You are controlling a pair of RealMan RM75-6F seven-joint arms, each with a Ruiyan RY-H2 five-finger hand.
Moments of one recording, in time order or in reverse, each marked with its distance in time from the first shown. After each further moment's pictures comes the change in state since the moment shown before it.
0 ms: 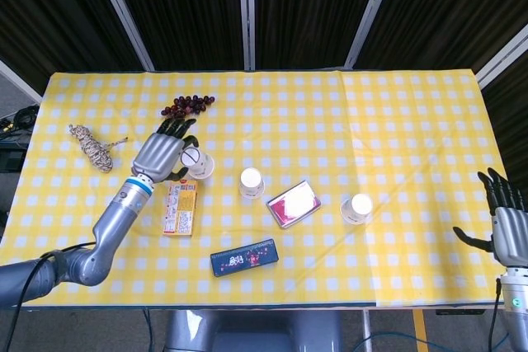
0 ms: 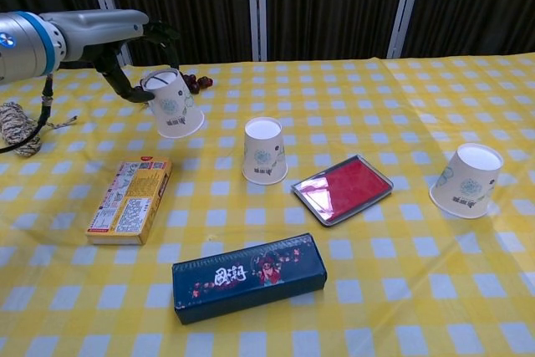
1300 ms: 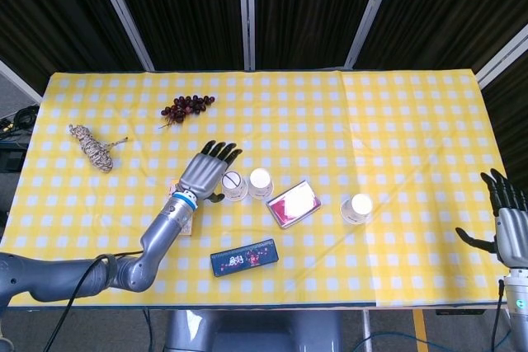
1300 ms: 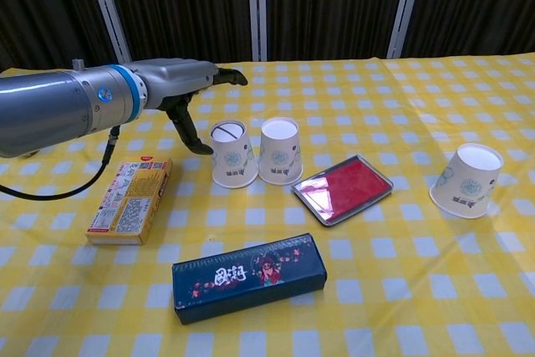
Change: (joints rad) left arm -0.131 -0.202 0.044 0.058 -0.148 0.042 0.138; right arm -0.005 0.010 -0.001 -0.003 0.003 -0.002 0.014
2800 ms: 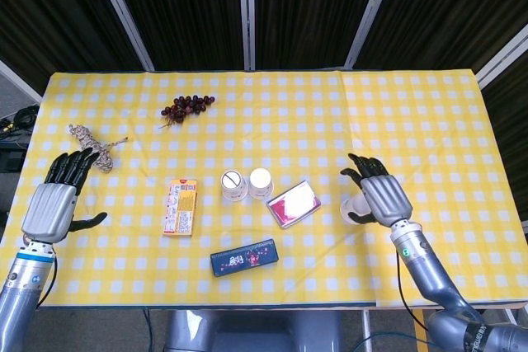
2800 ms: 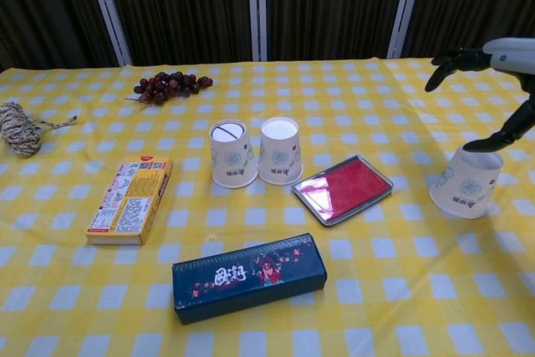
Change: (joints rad) left arm 0.621 0.436 0.194 -0.248 0.622 0.522 -0.483; right arm 0.405 -0.064 0.076 -0.345 0.273 -0.427 -0.554
